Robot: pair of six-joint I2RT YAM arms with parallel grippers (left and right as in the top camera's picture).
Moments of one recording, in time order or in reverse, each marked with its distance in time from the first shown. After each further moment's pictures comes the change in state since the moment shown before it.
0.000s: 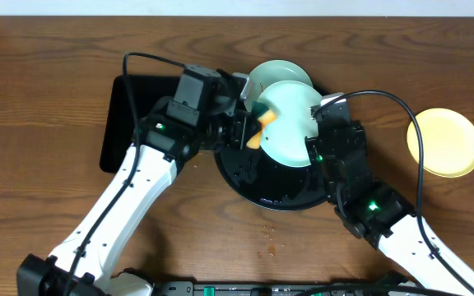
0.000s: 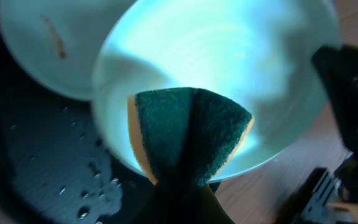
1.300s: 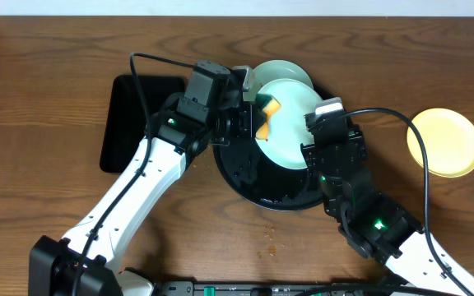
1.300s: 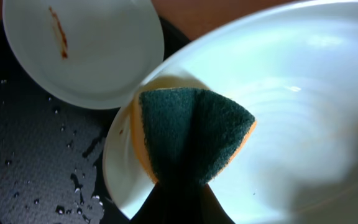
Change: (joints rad) left arm -0.012 0.059 0.000 0.083 -0.047 -0.190; right arm 0.099 -0.087 0.000 0.046 0.085 -0.076
